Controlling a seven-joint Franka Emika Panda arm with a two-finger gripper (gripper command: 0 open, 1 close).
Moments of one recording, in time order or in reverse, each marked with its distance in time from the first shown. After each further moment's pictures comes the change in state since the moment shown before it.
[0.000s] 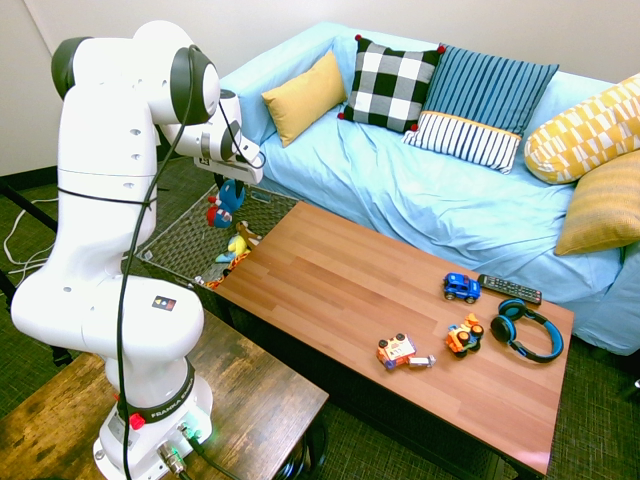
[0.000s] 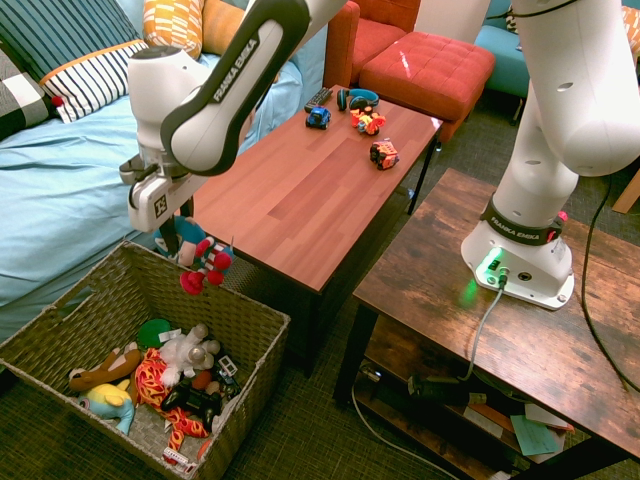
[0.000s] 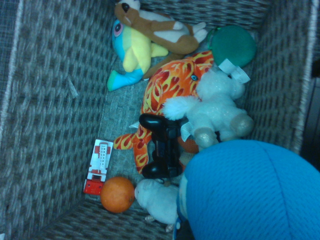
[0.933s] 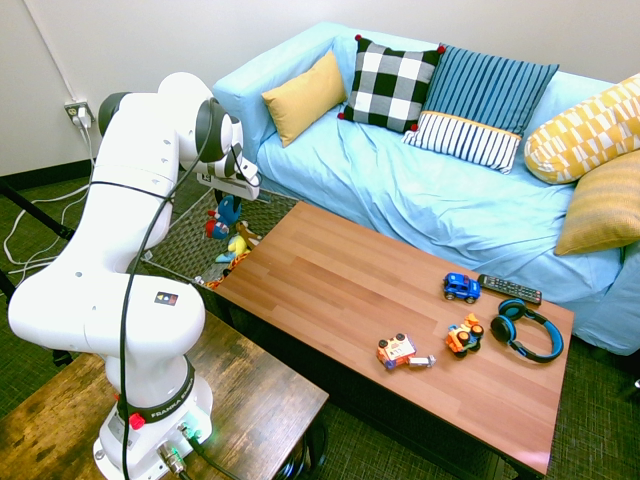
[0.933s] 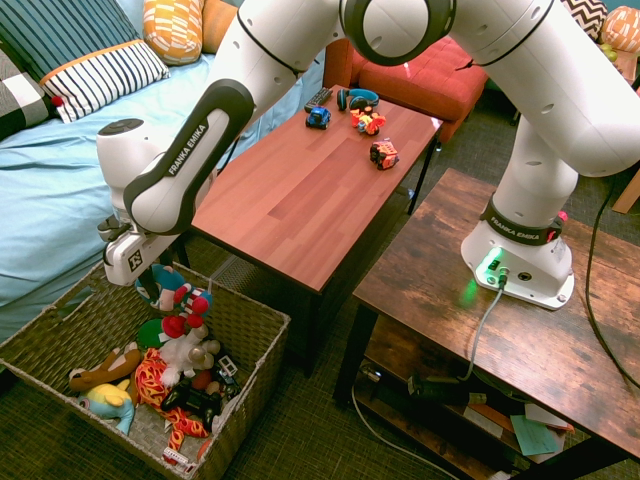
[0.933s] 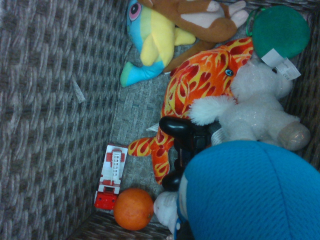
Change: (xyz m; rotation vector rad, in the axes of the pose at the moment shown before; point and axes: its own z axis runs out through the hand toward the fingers) arm 0.013 -0.047 0.101 -0.032 -0.077 0.018
